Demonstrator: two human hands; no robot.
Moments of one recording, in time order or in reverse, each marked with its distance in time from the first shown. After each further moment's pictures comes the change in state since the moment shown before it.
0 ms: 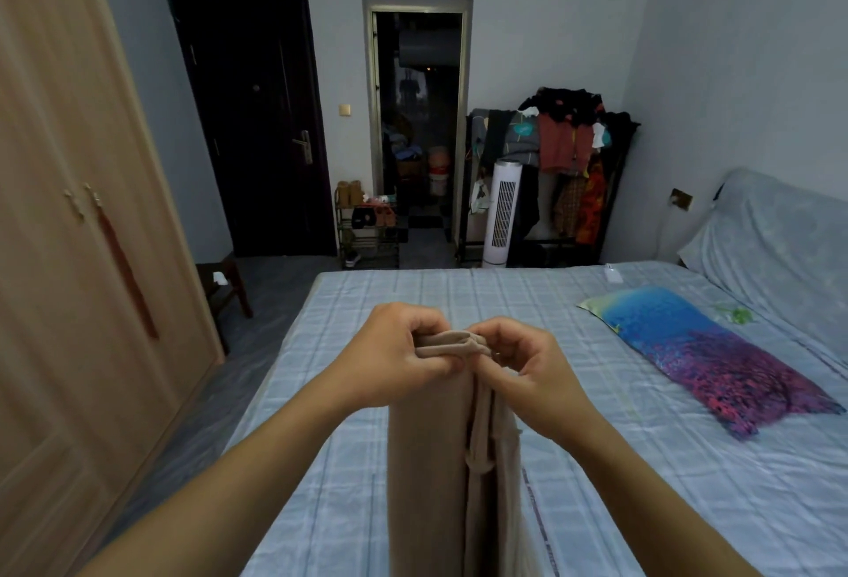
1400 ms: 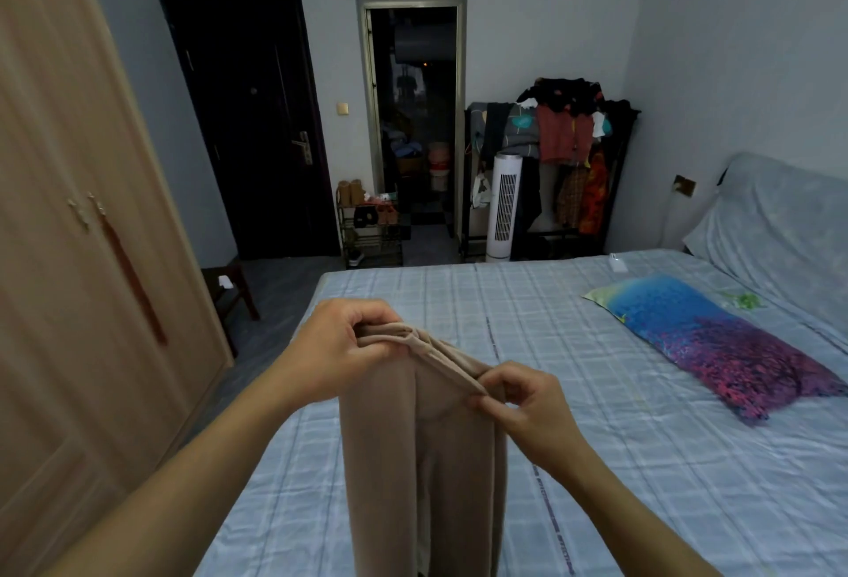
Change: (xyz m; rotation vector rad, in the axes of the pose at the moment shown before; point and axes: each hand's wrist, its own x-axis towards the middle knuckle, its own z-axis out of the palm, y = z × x) left_hand -0.019 -0.025 -0.043 0.066 0.038 0.016; right_hand -0.025 0.074 0.012 -0.100 0.103 0.002
